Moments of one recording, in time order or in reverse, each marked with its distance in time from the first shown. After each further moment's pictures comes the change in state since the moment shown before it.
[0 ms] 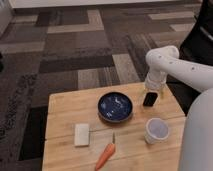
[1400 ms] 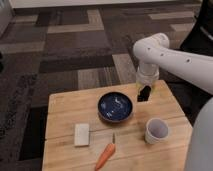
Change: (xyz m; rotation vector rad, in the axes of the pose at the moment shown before) arm 0.044 0.069 -0.099 0.022 -0.045 -0.259
